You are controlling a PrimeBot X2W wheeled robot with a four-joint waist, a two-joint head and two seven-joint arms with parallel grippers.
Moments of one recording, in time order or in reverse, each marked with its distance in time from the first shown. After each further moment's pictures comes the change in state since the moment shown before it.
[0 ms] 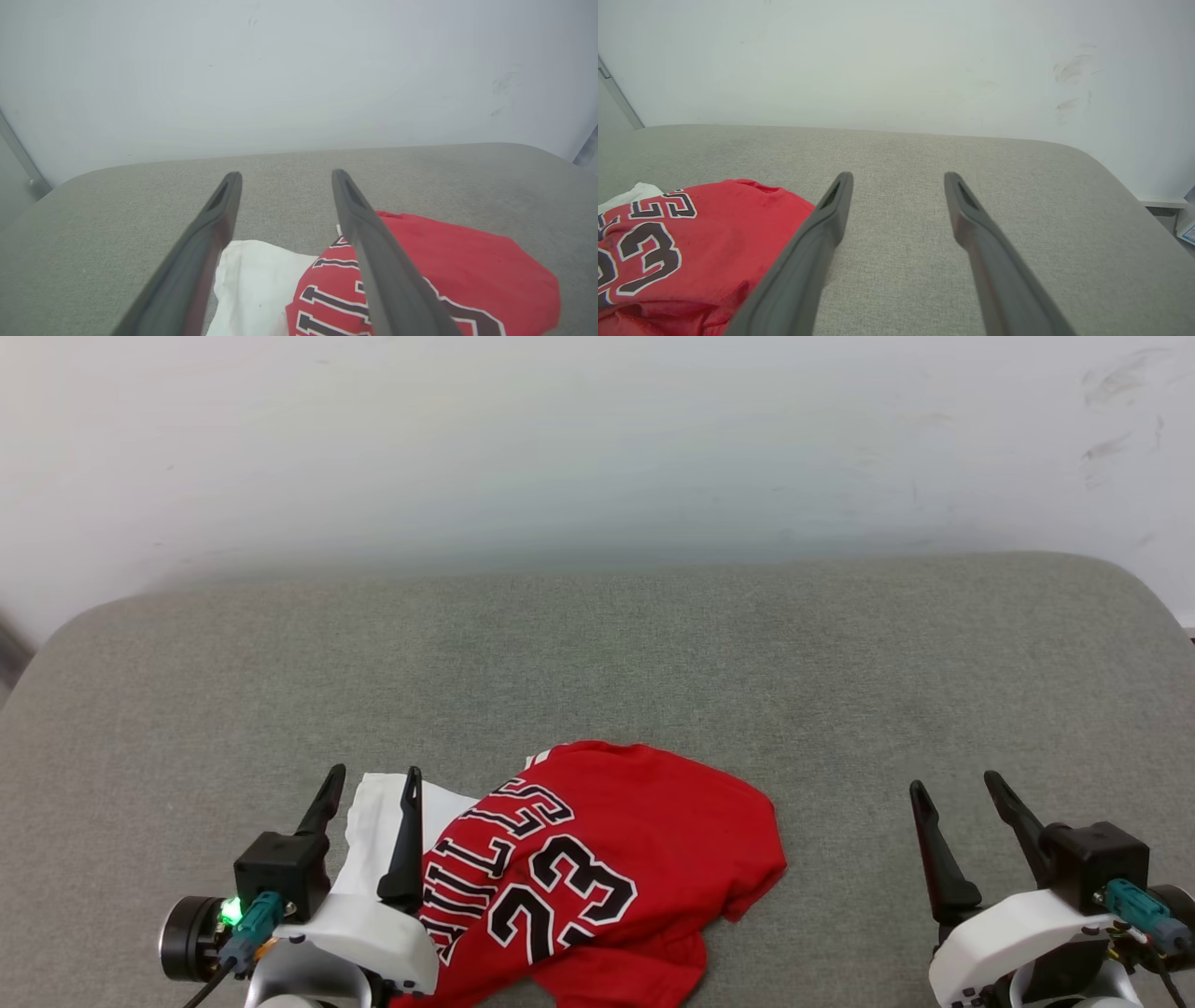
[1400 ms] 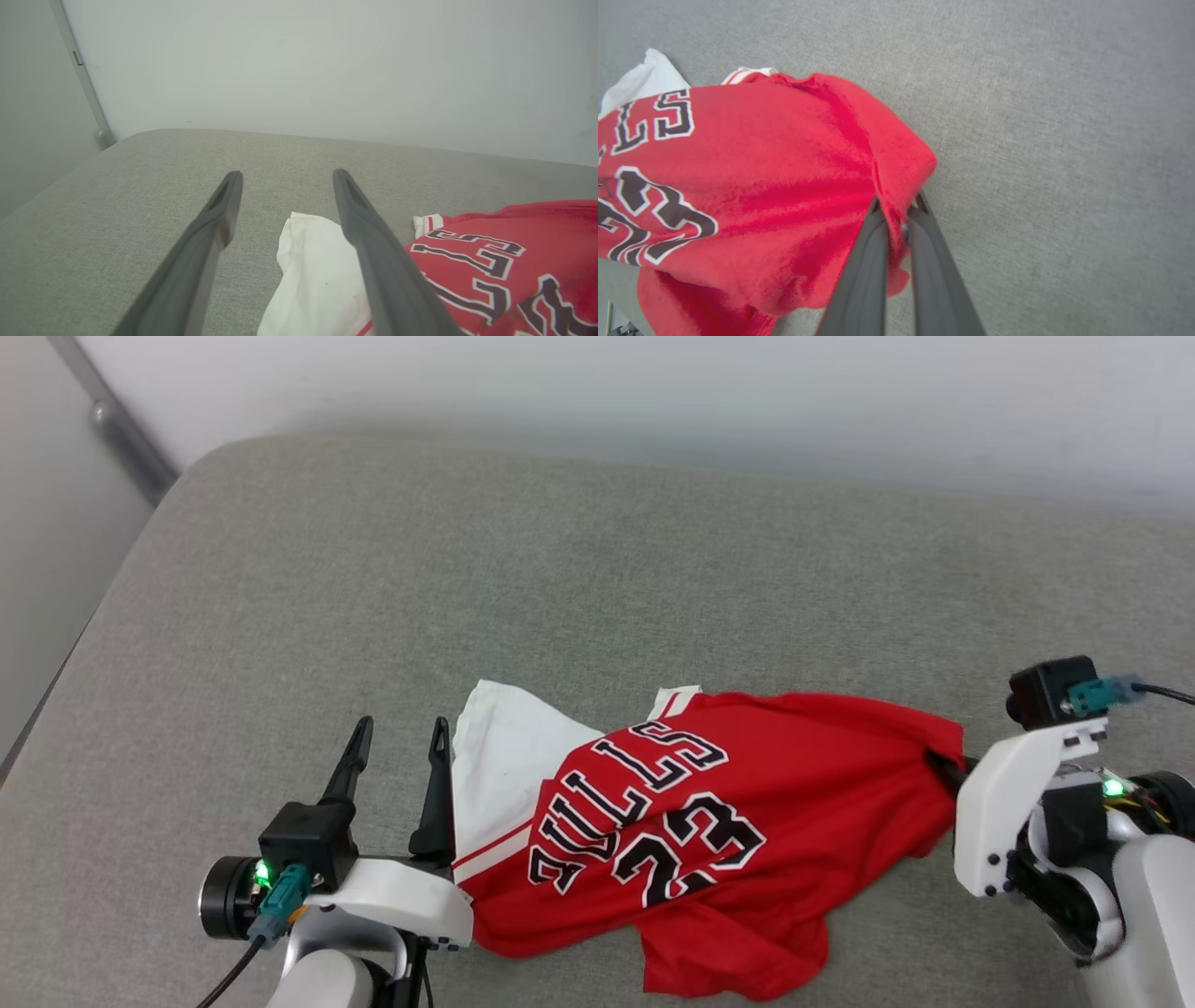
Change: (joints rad) left arm -0.109 -0.082 -0.022 0.104 -0.010 -0.009 -0.131; right arm -0.329 -0.172 0.106 0.184 0.277 0.000 0.639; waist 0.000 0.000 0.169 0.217
